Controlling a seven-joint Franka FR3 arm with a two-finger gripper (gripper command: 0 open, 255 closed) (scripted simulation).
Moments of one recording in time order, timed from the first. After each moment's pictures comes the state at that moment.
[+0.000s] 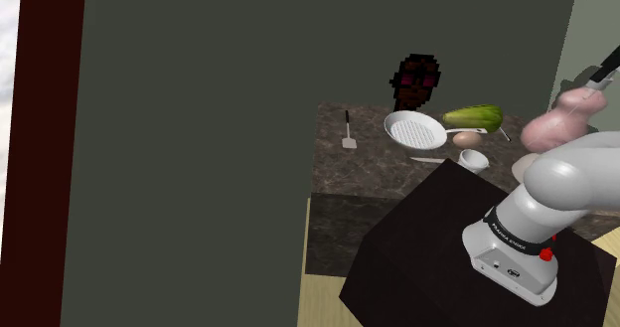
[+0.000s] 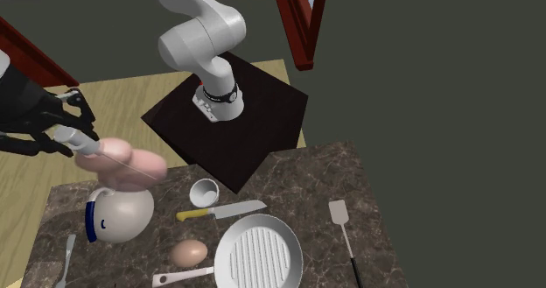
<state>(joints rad) -0.30 -0.94 -0.80 -2.32 -0.58 1.63 -0.68</state>
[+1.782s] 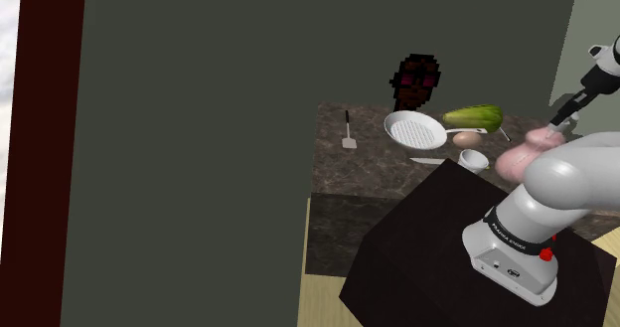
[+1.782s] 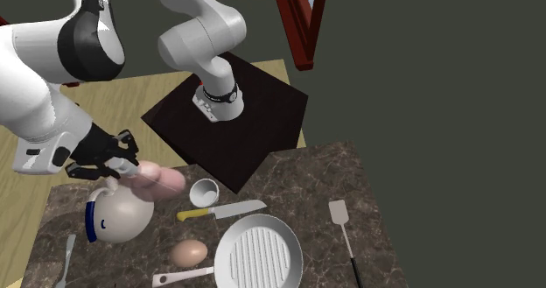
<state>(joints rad) -0.32 -0.92 -1.04 -2.60 -0.77 1.96 -0.65</state>
